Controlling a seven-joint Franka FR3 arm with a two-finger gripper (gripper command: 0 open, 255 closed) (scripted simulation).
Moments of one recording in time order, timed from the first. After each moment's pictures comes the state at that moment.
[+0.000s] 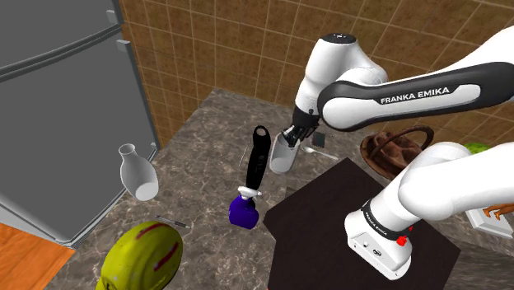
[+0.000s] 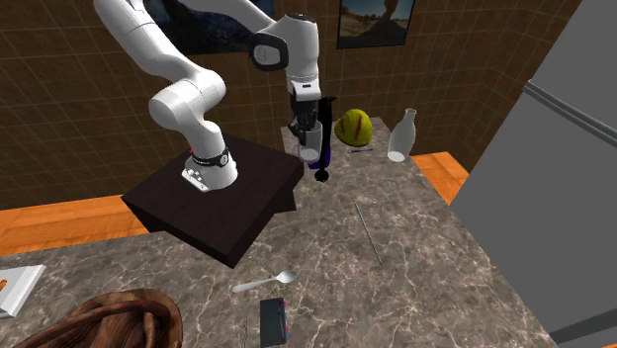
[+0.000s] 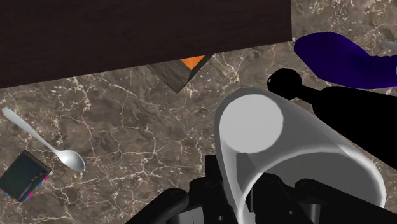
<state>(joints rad) 0.07 -0.60 0.34 -2.80 0.16 2.25 0.36</state>
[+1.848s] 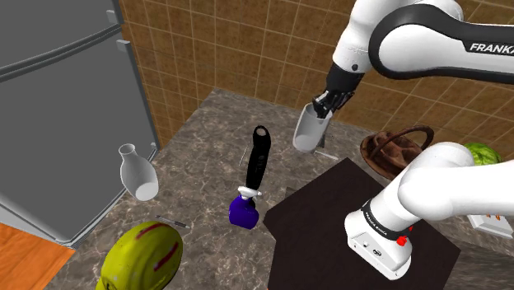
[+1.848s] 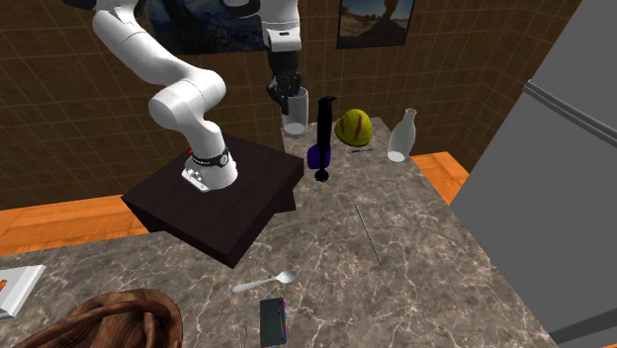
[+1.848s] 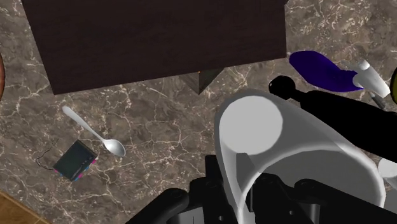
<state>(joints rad) 0.06 -0.88 0.21 -2.66 0.10 1.82 0.28</state>
